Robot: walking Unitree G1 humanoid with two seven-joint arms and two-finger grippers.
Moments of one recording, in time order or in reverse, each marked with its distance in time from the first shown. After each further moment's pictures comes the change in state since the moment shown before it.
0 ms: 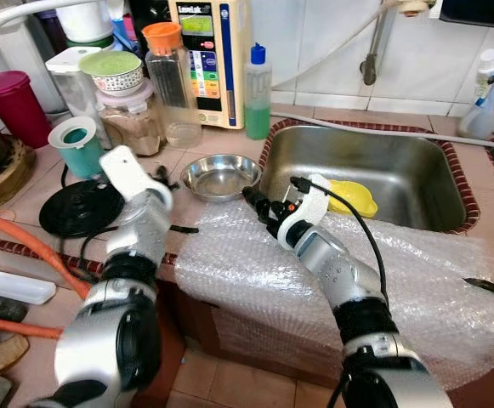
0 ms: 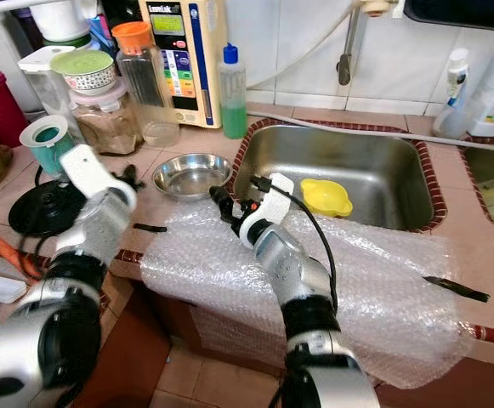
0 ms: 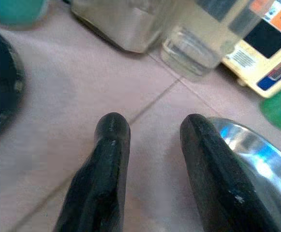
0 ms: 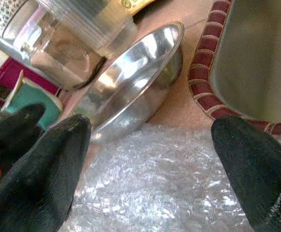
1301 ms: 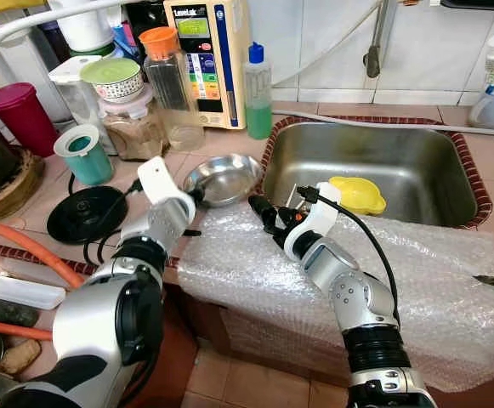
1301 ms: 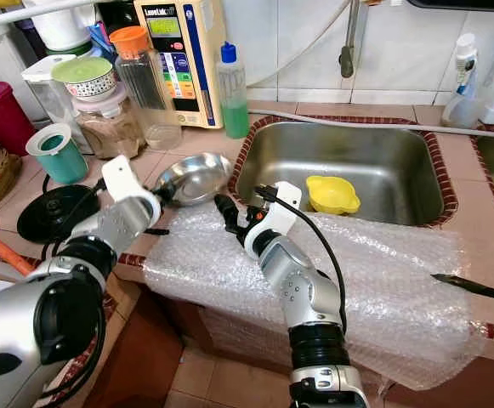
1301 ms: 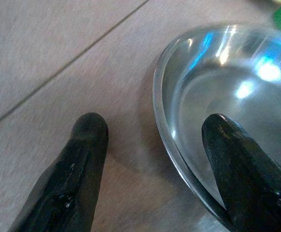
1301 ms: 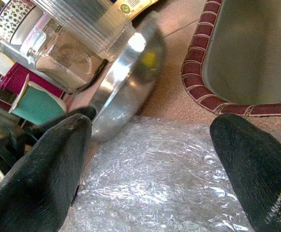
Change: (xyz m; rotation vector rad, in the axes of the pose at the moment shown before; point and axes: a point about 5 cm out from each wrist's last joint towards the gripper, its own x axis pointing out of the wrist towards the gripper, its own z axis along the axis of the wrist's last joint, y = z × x) left arm 0.001 -0.005 -0.035 0.066 0.271 -0.030; right arm -0.021 -0.001 -0.004 -0.016 -0.014 -0.028
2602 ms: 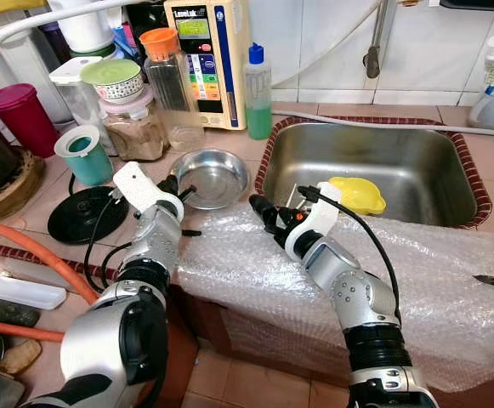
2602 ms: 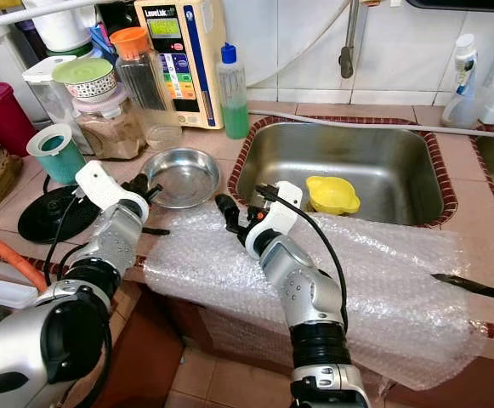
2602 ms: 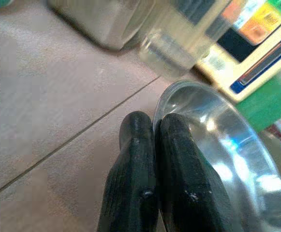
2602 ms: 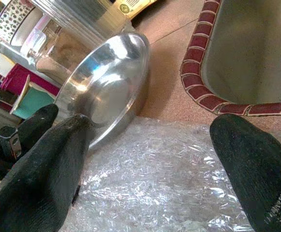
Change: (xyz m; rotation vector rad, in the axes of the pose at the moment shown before) left arm -0.005 0.007 0.008 -0.137 -0.345 -0.106; right arm -0.001 -0.004 0.005 0.010 -0.004 -0.009
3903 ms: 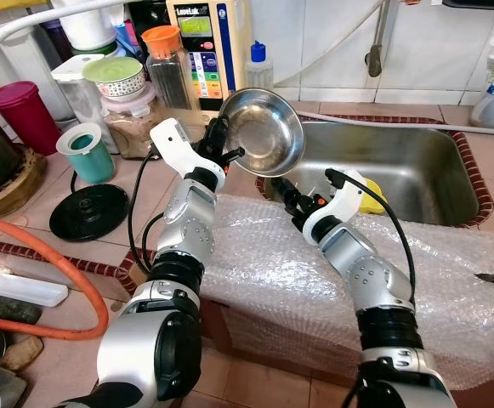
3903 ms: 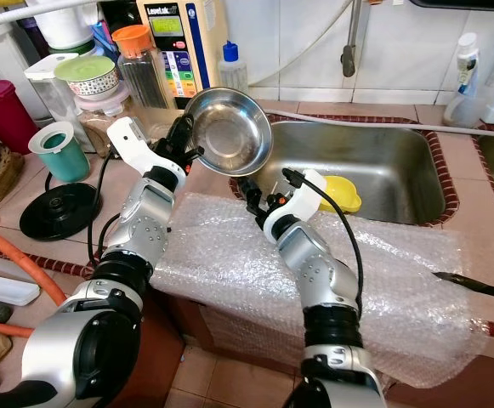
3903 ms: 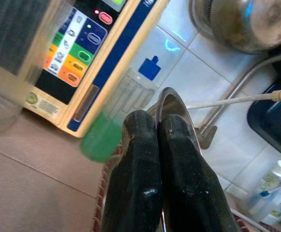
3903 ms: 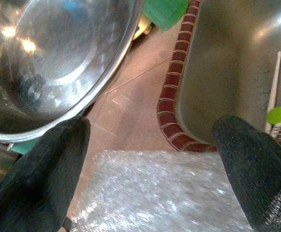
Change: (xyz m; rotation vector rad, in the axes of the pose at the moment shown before) left arm -0.015 -0.084 0.012 -0.050 -0.162 -0.516; right arm -0.003 -0.019 0.030 0.068 -0.090 -0.035
